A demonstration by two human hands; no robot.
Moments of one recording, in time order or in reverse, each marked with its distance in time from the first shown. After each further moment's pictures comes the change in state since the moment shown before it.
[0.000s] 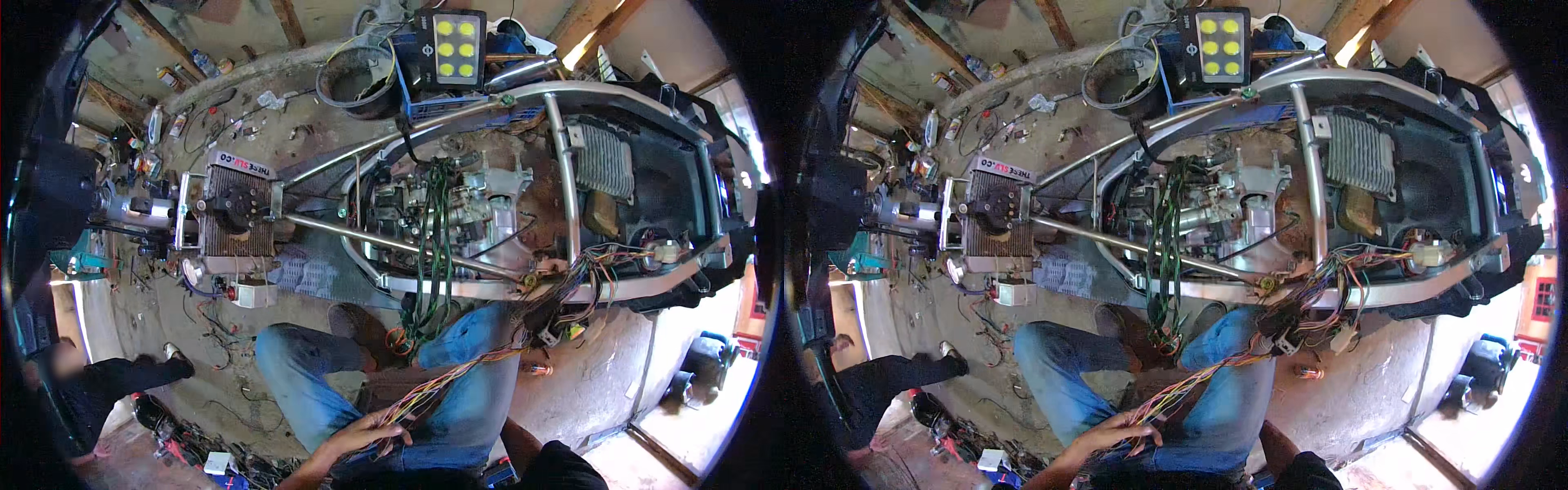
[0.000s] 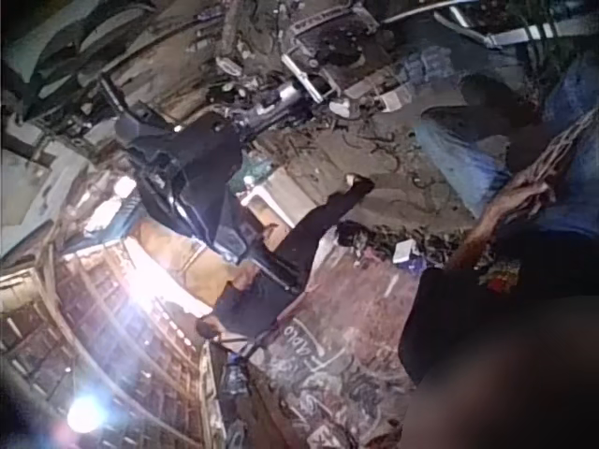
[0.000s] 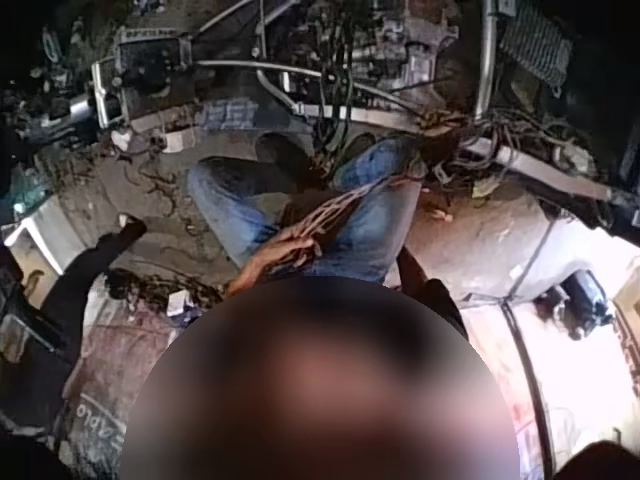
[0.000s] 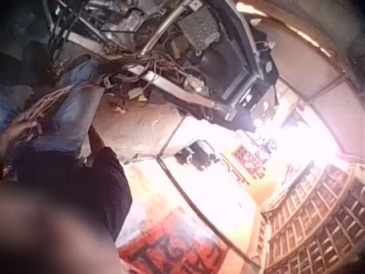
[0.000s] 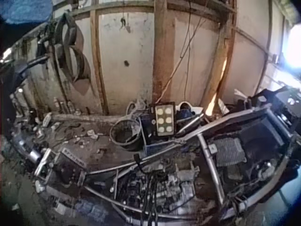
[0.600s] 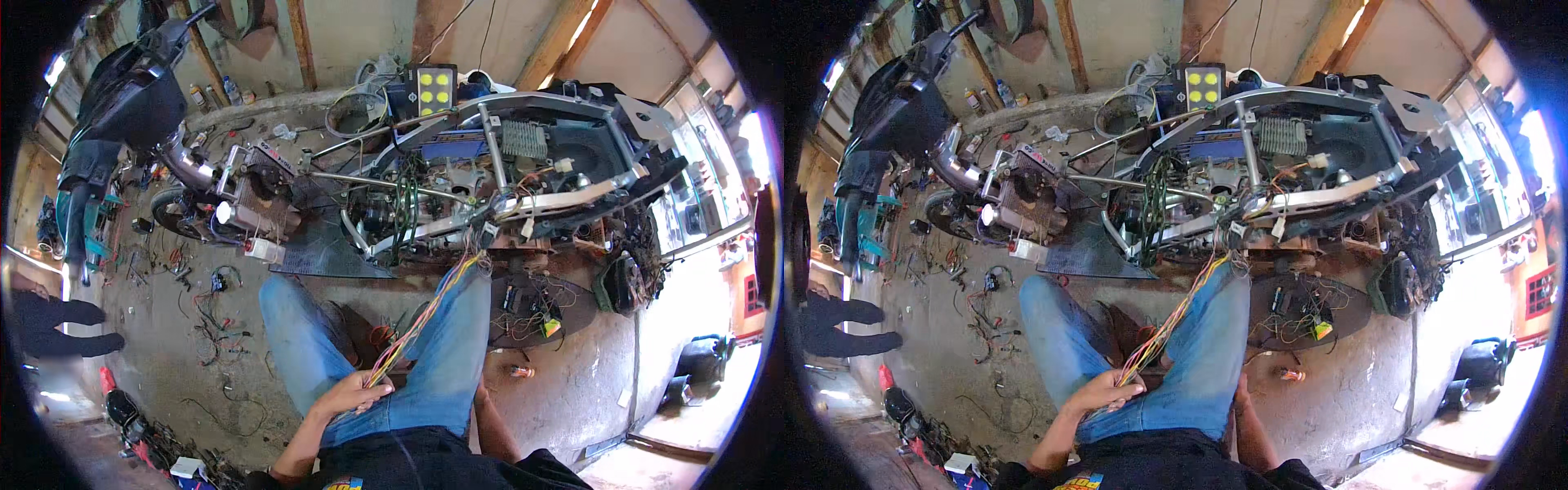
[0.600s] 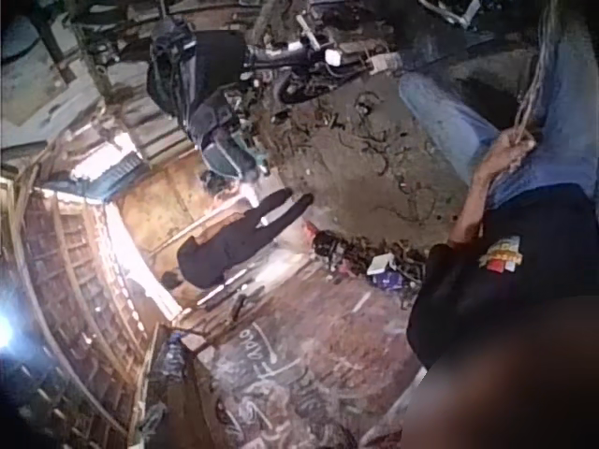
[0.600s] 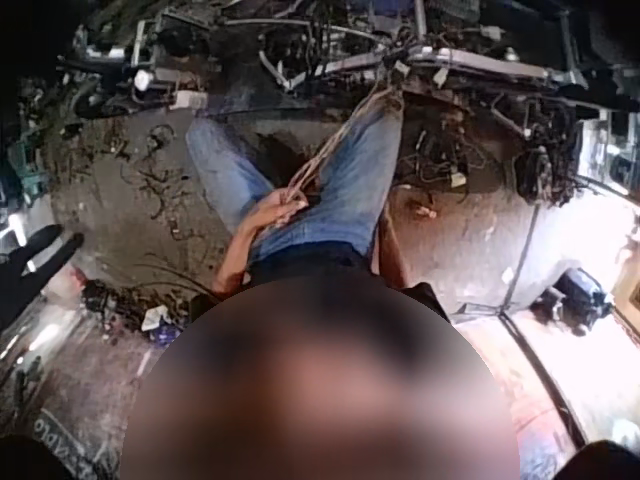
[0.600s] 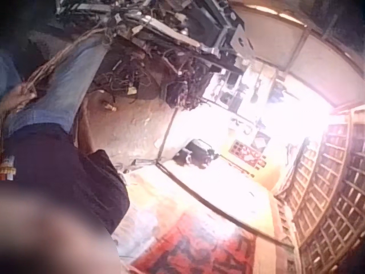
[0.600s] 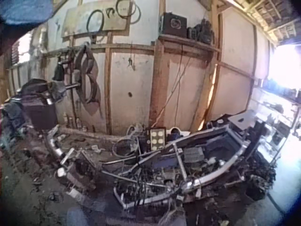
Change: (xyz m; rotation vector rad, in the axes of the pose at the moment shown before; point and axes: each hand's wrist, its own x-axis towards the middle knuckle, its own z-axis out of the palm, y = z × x) left_hand -0.012 -0.032 0.027 0.396 0.235 0.188; right_hand 0.039 -0.097 -0.011 0.013 0.063 -0.167
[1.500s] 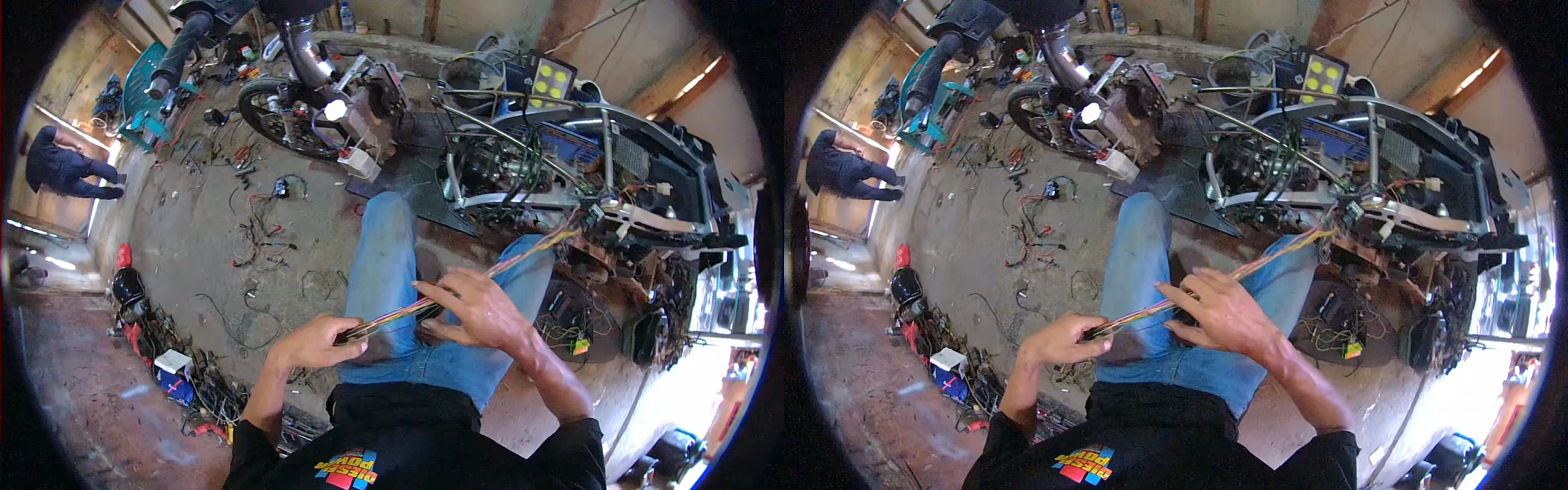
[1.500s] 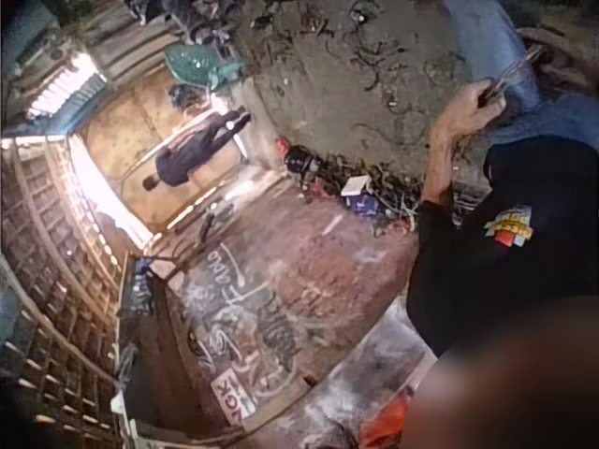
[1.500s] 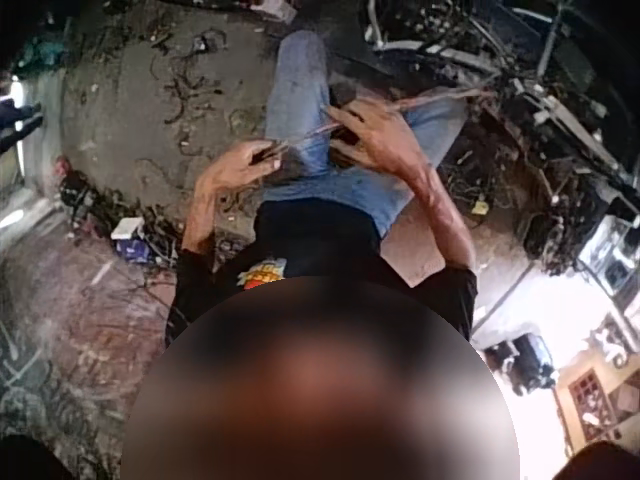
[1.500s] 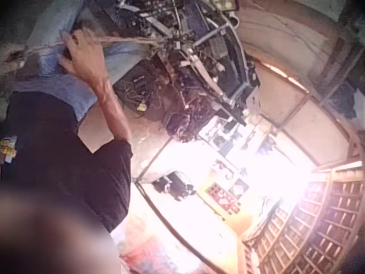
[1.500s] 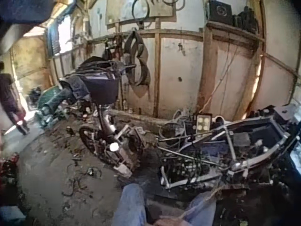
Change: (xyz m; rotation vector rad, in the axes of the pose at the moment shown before) left_hand -0.160 0.017 -0.016 0.580 0.370 0.346; right_hand -0.162 -0.319 0.087 -0.693 -1.002 -1.608
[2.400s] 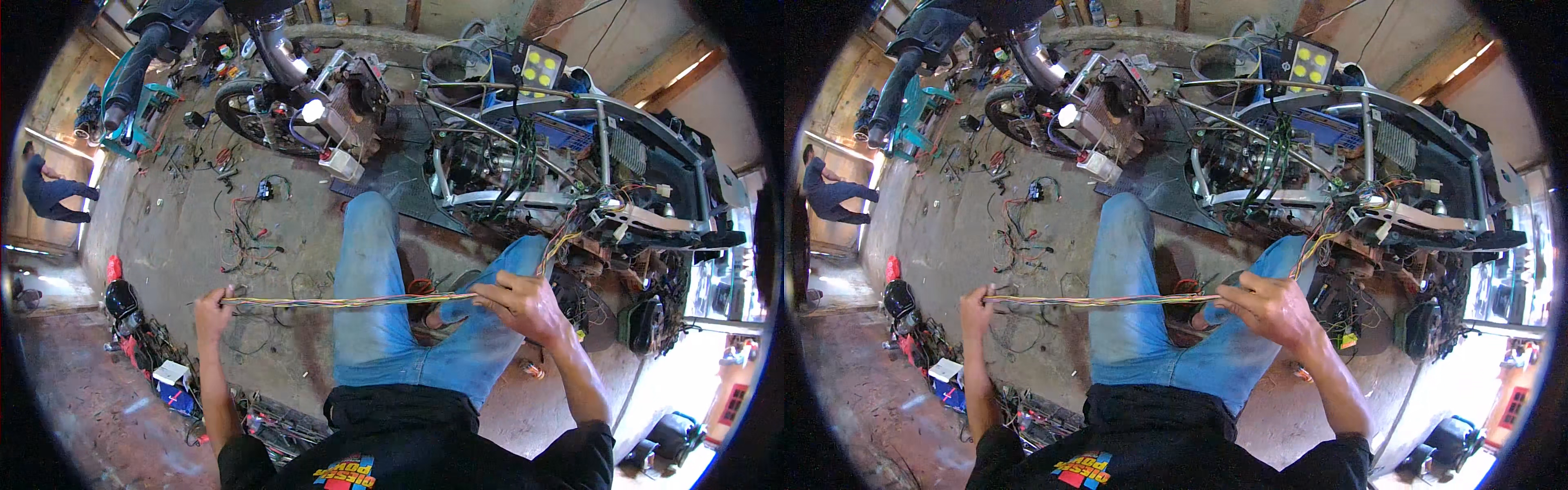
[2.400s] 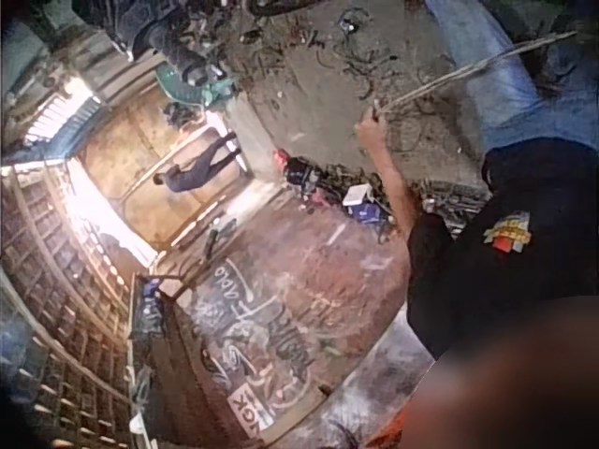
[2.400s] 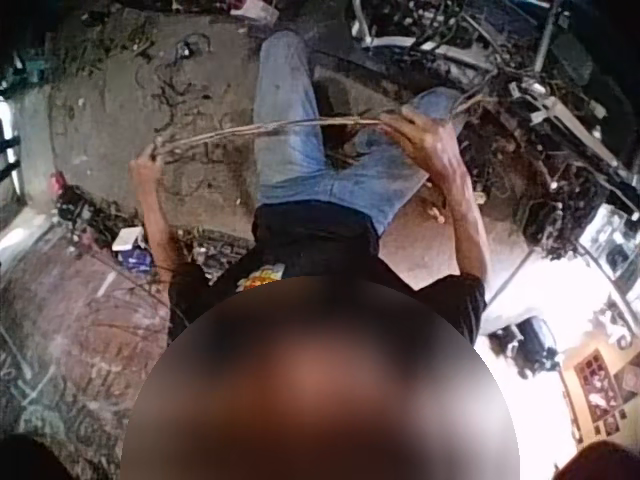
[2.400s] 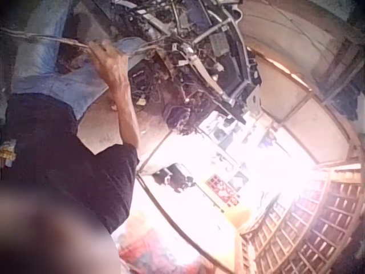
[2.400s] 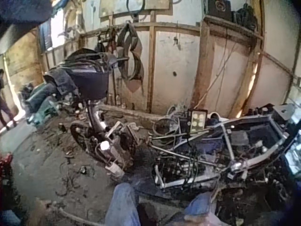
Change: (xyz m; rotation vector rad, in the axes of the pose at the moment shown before) left_hand -0.096 -0.169 -0.115 0.868 0.938 -0.228; right_hand -0.043 0.045 -0.030 -0.088 0.104 0.183
